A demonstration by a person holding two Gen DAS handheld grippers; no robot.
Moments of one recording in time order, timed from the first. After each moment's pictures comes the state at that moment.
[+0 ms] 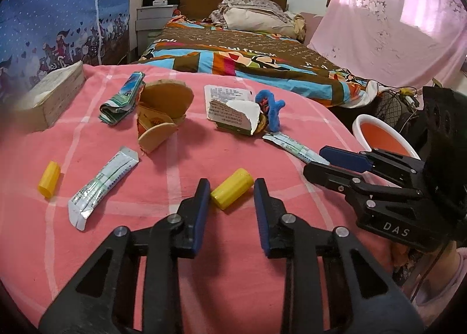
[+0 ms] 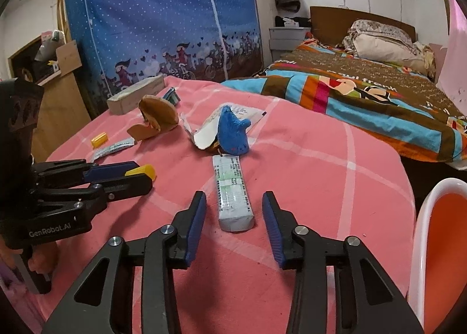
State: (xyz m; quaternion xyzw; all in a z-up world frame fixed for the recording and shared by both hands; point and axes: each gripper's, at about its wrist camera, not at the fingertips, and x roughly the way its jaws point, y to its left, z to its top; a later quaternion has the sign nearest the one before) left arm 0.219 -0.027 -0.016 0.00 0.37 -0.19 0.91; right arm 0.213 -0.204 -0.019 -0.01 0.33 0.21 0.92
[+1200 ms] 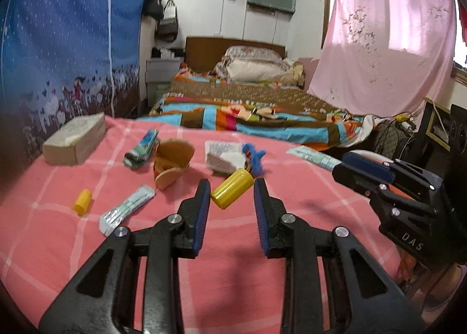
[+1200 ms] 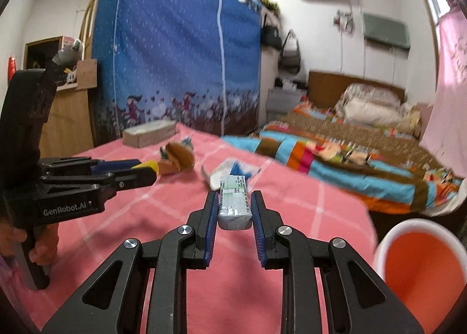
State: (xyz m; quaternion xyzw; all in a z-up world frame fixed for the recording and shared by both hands) left arm 0.170 -0.030 0.017 -0.01 0.22 -0.18 0.96; right arm 0.144 -0.209 0.016 -0.06 0.16 0.18 0.97
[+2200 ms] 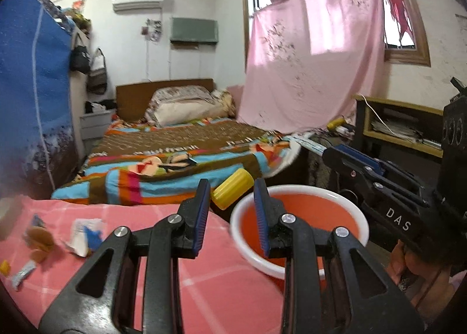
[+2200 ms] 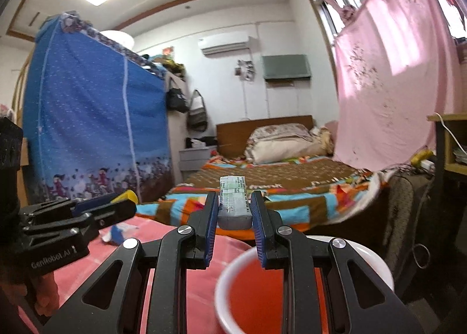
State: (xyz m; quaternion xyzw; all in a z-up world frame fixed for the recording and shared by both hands) left arm 0.139 -0.200 0.055 0.05 0.13 -0.32 0.94; right arm 0.076 -0.368 0.054 0.05 0.03 -0.02 1.00
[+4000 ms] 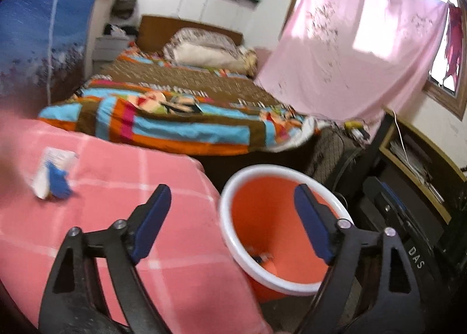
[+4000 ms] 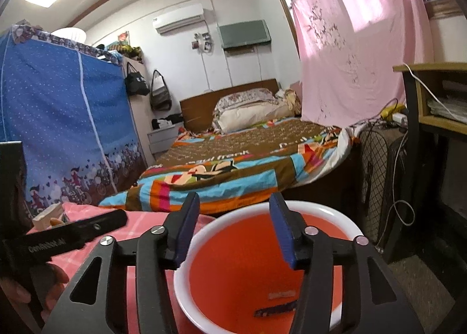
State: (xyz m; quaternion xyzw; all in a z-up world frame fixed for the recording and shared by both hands) left arm 0.186 -0.213 0.043 -0.07 0.27 -0.27 0.92; right arm 0.084 -0.414 0.041 0.12 0.11 -0.09 0.98
